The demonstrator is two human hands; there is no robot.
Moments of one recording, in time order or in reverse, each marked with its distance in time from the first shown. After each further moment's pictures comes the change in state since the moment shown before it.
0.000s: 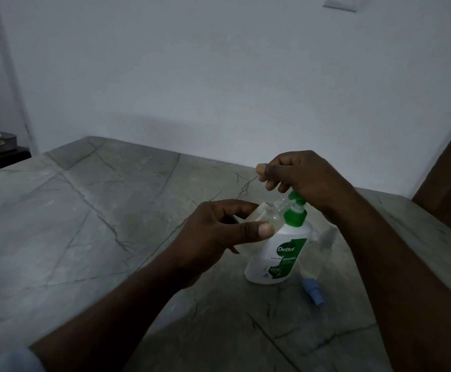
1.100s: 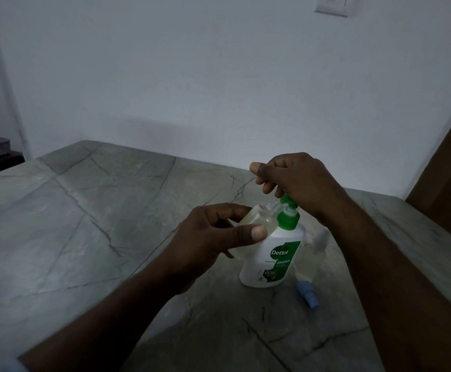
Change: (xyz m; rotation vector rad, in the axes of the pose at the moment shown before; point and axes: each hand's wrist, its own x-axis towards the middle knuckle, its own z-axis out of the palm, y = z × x) left_hand -0.001 0.003 0.002 -0.043 0.021 -0.007; right_hand -0.002 -0.001 0.001 -0.049 0.076 -0.007
